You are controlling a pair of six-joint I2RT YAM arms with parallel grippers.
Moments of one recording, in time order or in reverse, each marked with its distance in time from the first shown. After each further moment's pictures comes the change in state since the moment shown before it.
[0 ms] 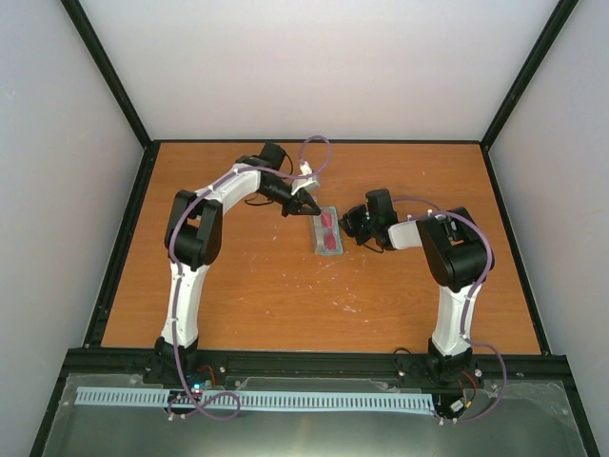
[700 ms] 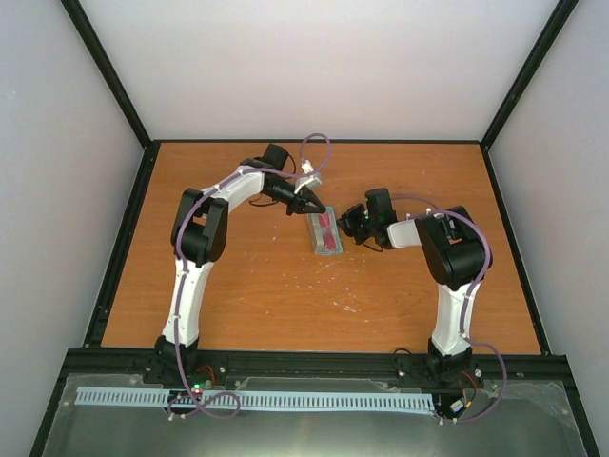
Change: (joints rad) left arm -0.001 0.082 0.038 0.097 0.089 -0.069; right arm 0.000 0.018 0.018 0.001 -0.034 -0.020
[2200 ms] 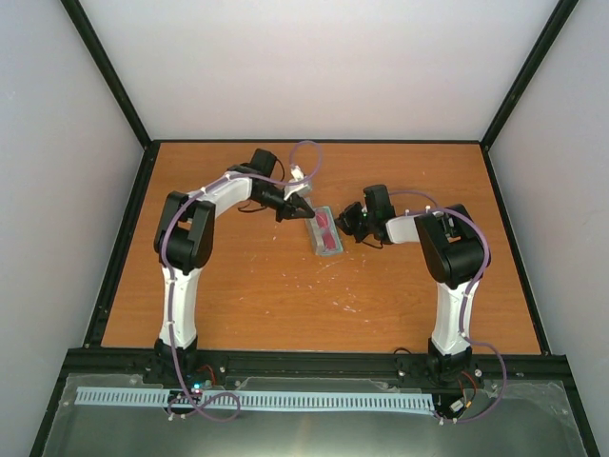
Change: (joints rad) left arm 0.031 -0.163 -0.233 0.085 -0.076 0.032; right arm -0.002 0.017 0.060 -0.084 -0.038 -0.080
